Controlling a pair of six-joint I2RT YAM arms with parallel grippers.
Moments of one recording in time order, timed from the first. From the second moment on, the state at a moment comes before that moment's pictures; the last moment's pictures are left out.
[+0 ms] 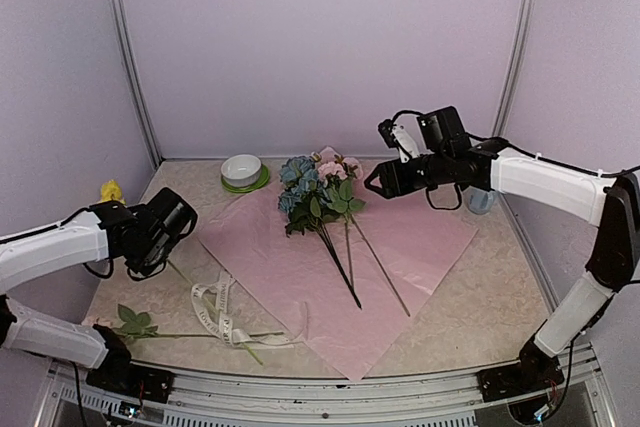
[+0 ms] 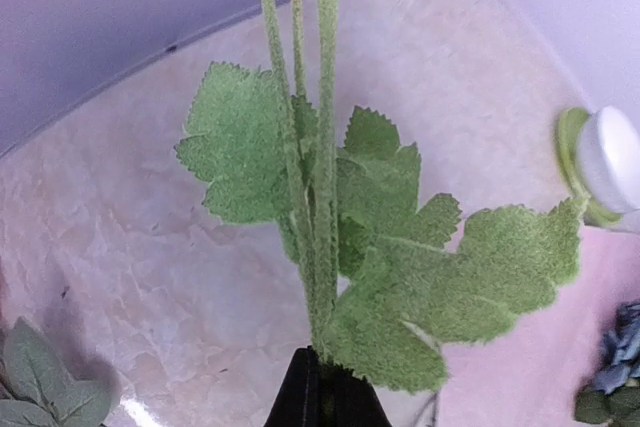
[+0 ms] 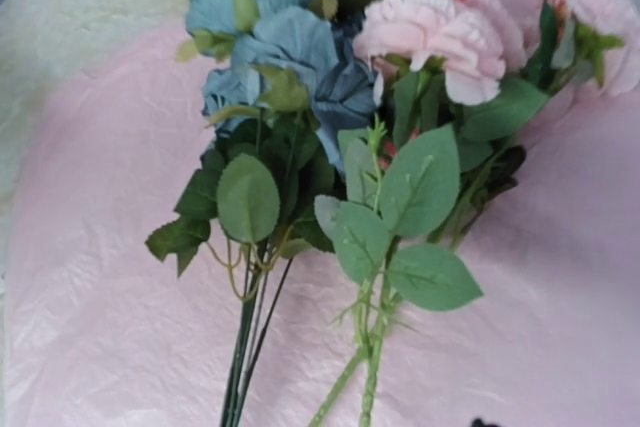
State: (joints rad) left arm -0.60 1.19 0.77 -0.81 -0.74 -1.46; right arm 0.59 1.62 1.33 -0.33 -0.22 0.14
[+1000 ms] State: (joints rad) left arm -1.30 1.47 0.91 1.20 -1.49 0.97; right arm 0.90 1.59 1.34 -0.07 -0.68 -0.10
